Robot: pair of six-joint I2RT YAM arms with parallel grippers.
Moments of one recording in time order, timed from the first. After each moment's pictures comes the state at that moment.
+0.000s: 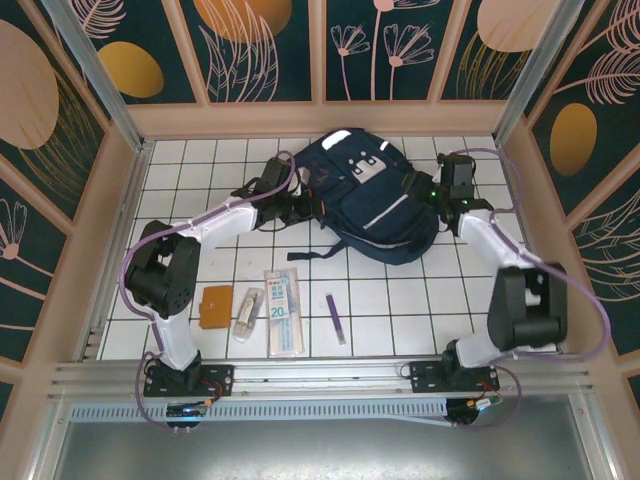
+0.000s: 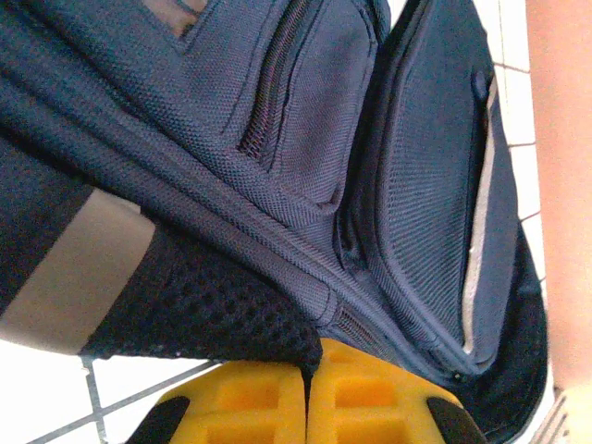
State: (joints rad) left arm -0.52 1.86 1.31 -0.23 0.42 -0.74; right arm 0.15 1.43 1.00 -0.20 -0.14 0.52
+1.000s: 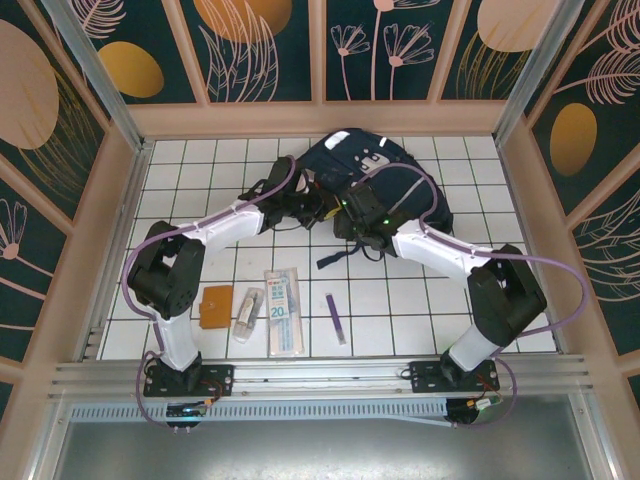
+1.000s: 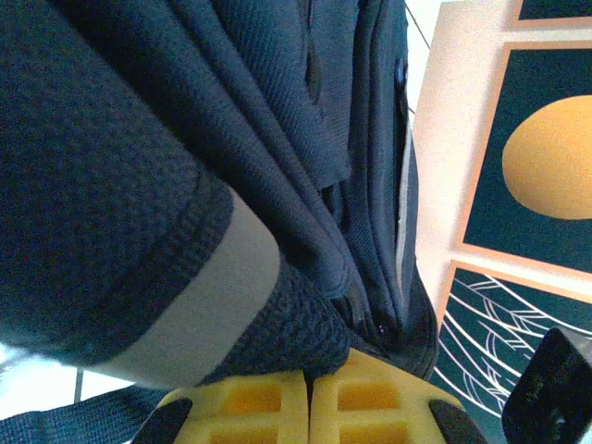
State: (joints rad) left arm -0.58 1.86 1.29 -0.06 0.54 -1.23; right arm 0.69 1.60 1.08 -0.36 0.18 0.57
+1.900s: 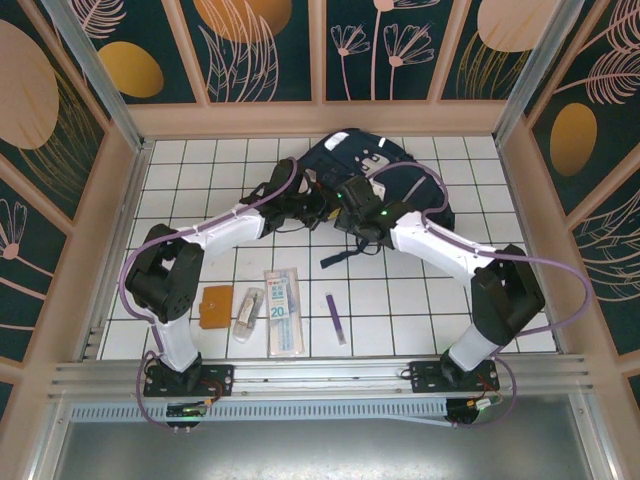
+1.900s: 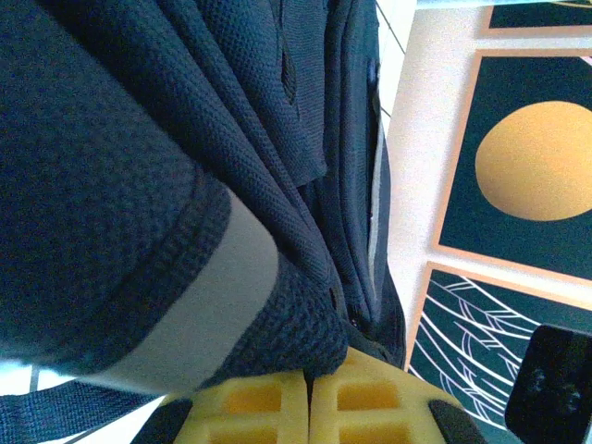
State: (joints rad) left arm -0.60 1.84 1.27 0.00 0.52 -1.28; right arm 0.70 1.60 1.19 -0.52 0.23 0.90
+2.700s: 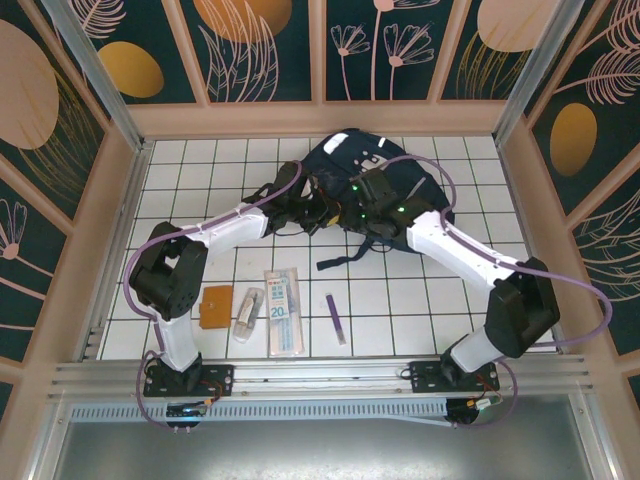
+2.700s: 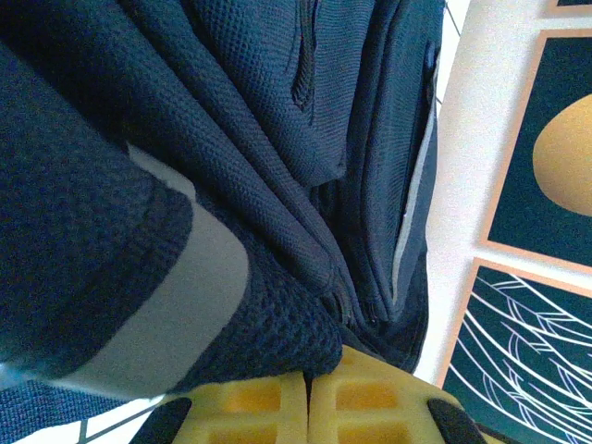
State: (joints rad) left arm -0.61 1.87 1.29 -0.10 0.51 -1.23; right arm 0.67 1.52 1.20 -0.55 0.06 0.74
